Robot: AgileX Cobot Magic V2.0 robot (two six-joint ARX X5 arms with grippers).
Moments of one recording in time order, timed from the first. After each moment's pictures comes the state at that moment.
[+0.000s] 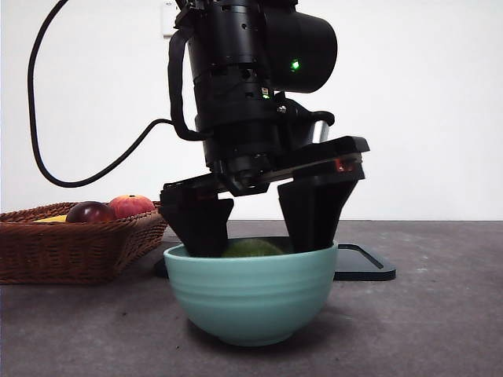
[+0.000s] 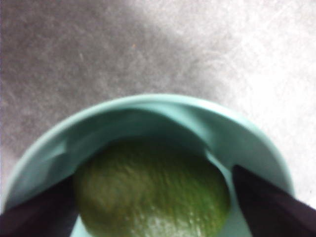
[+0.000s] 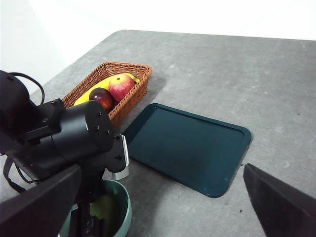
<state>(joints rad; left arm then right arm) -0.91 1.93 1.44 -0.93 0.13 -0.20 0.08 0.63 0.87 -0.64 -0.58 0.06</state>
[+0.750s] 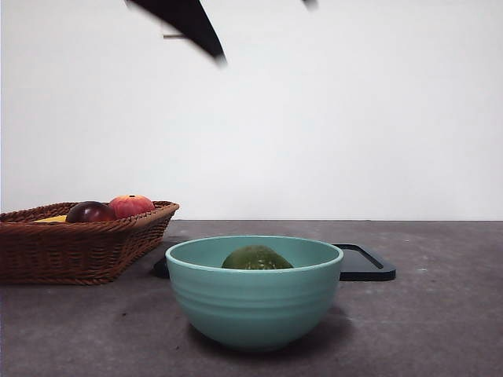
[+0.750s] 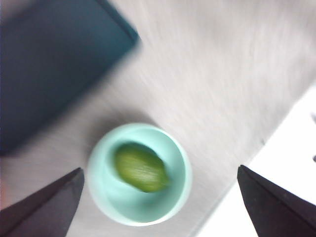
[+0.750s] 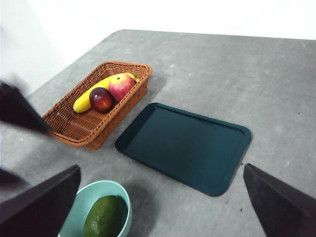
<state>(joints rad) -0.91 1.44 1.51 -0.99 0.06 -0.17 0.08 0.63 0.87 -0.65 -0.58 0.06</state>
